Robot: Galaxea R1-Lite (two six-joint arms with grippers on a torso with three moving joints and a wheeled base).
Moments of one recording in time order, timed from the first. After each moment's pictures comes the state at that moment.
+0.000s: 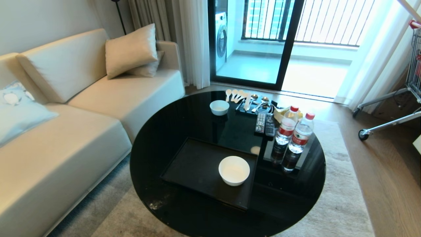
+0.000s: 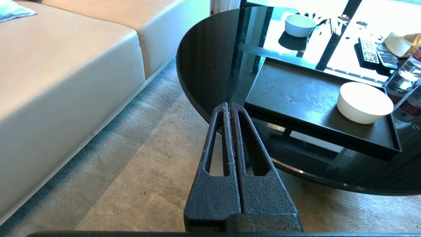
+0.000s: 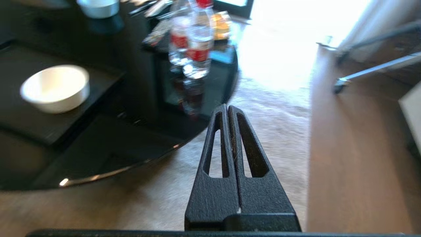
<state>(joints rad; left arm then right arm) 0.00 0.00 0.00 -0.01 0.01 -0.09 0.18 0.32 -0.02 -0.28 -0.24 -0.12</state>
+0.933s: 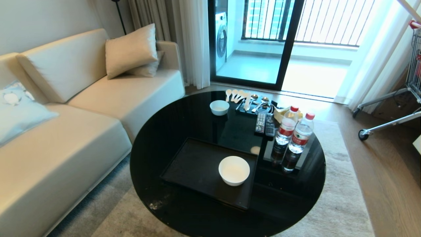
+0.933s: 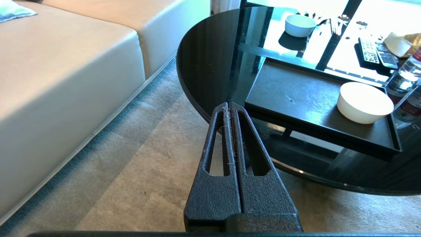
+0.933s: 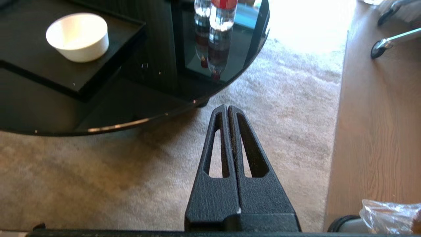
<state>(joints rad) 0.00 0.00 0.00 -0.01 0.01 -0.09 -0.01 0.17 0.00 0.00 0.03 -0.10</state>
